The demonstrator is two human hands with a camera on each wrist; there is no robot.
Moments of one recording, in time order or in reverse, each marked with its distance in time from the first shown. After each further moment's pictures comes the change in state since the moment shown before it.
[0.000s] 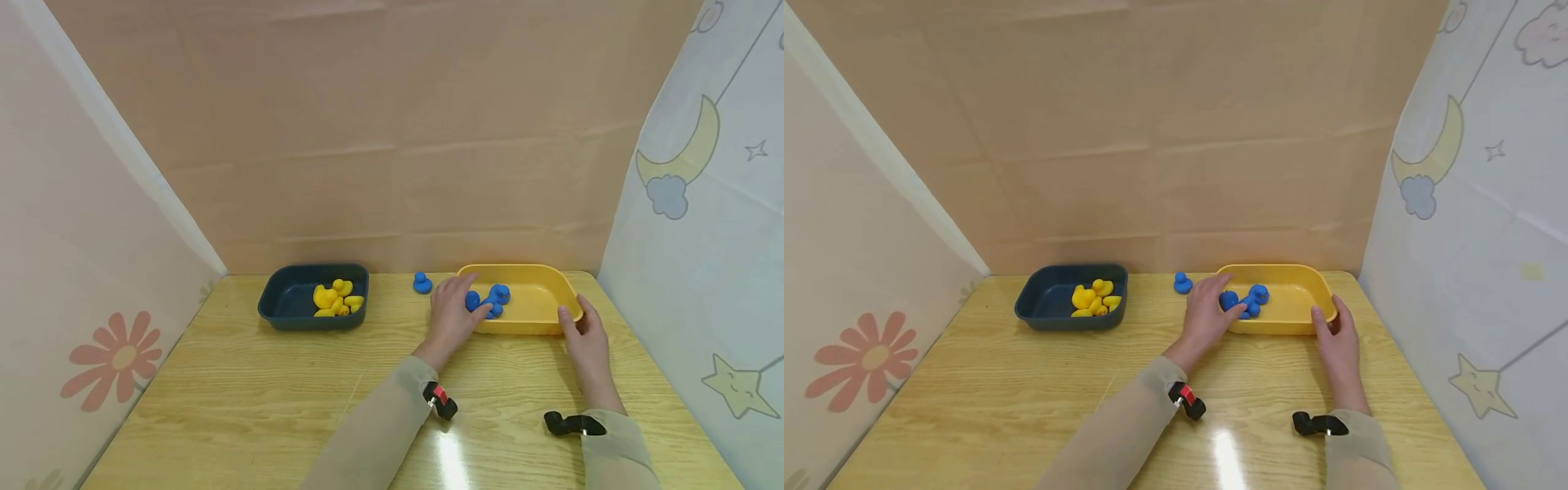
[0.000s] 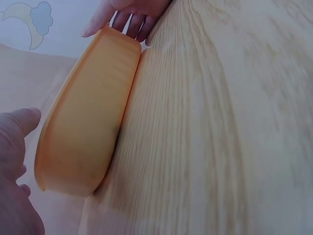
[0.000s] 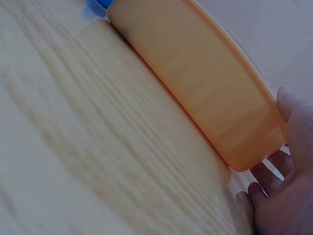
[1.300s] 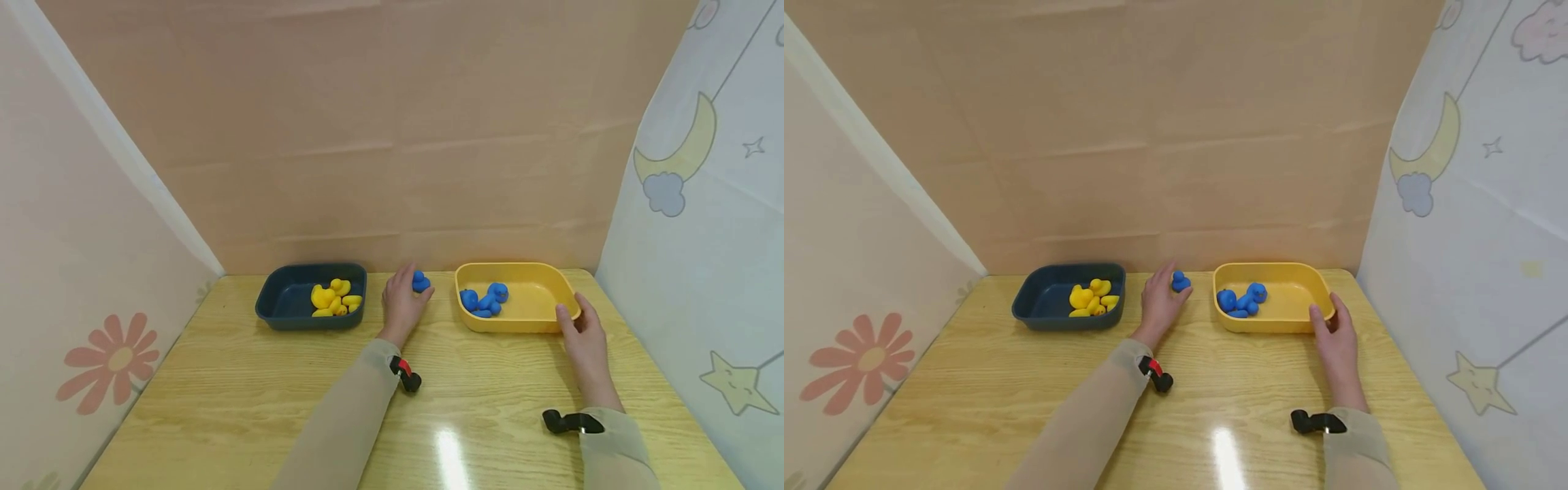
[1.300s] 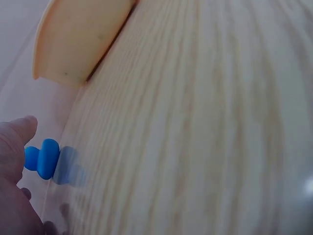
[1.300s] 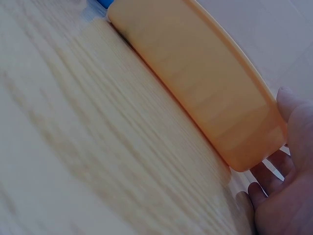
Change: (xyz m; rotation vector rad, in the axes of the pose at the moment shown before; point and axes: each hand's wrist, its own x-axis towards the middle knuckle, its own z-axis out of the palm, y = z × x) left_hand 0.014 -0.090 -0.028 0.026 0.112 -0.231; right_hand -0.002 -0.003 -0.002 0.002 -0.022 0.001
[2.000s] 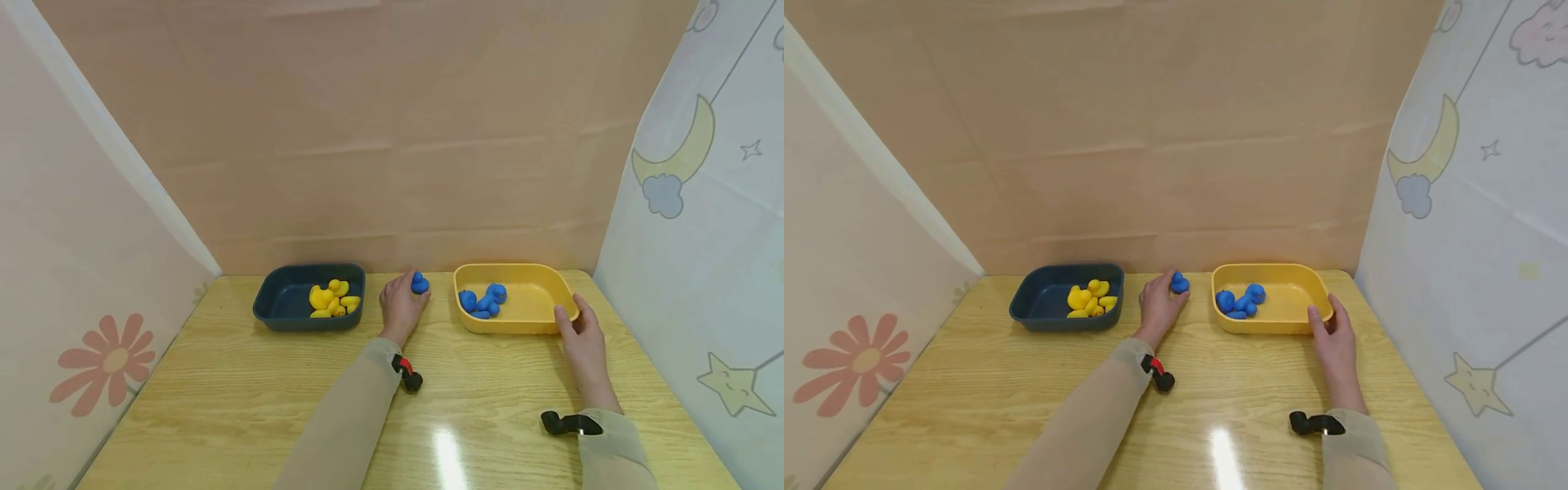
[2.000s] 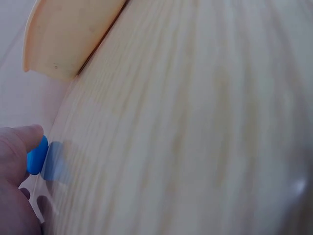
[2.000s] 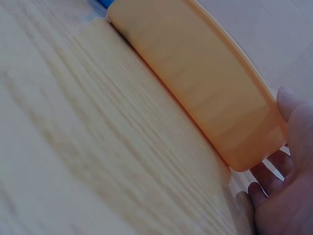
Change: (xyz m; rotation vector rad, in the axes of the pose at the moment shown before) left_hand 0.001 -0.003 0.009 0.081 -0.015 -0.059; right_hand 0.001 -0.001 0.000 0.022 -0.008 0.027
